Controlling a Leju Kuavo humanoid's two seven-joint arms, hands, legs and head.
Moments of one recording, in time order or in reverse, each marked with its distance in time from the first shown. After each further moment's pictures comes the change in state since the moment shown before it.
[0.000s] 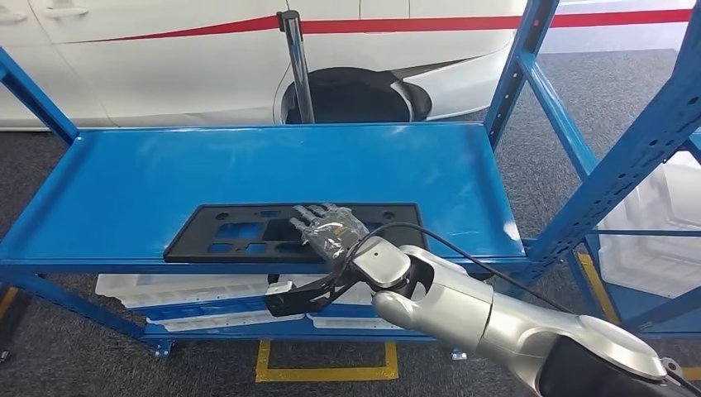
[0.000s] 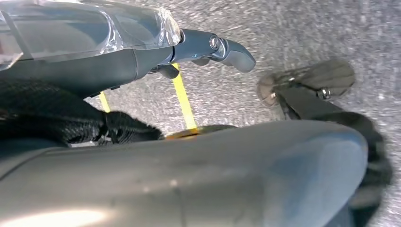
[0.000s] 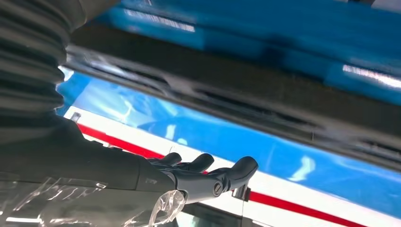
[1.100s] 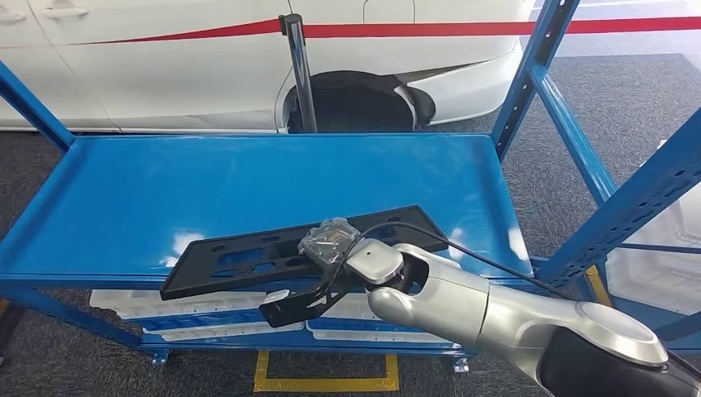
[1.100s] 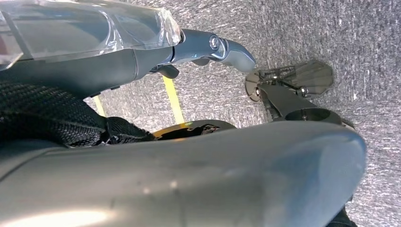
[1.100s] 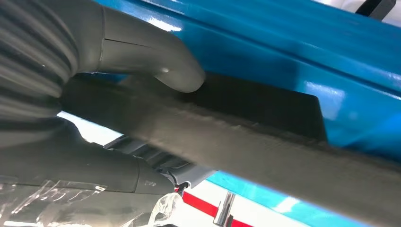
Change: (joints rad) left arm 0.004 -0.002 -0.002 0.000 0.037 0.000 -0.033; right arm -0.067 0.004 0.097 0.001 -0.188 0.075 0.041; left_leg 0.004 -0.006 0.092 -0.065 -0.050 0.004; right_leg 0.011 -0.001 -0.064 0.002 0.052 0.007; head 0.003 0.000
